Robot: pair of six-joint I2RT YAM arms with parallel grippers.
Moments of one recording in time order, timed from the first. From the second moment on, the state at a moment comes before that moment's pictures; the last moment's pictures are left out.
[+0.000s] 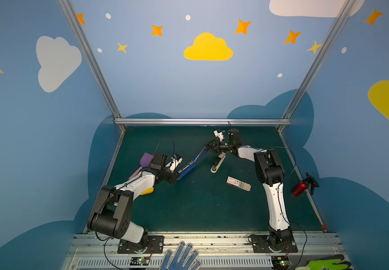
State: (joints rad) left arm -0.24 1.48 0.76 -0.18 0.34 0.24; right arm 0.34 2.38 1.65 0.21 -1.00 0.81
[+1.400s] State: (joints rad) left arm -0.27 1.47 0.75 -0.22 0.32 0.23; right arm 0.59 2.12 1.60 0.00 -0.63 0.41
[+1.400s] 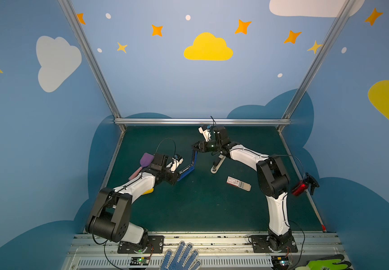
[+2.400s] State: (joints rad) left arm -0.28 1.46 0.75 -0.21 0.30 0.22; right arm 0.67 2.11 1.59 0.01 -0.62 0.51
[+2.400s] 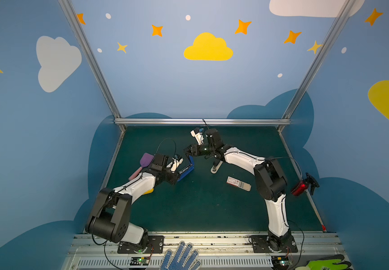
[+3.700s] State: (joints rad) left arm -0.29 1.42 0.75 -0.17 0.27 0.19; right arm 0.71 2.11 1.50 0.12 -0.76 0.68
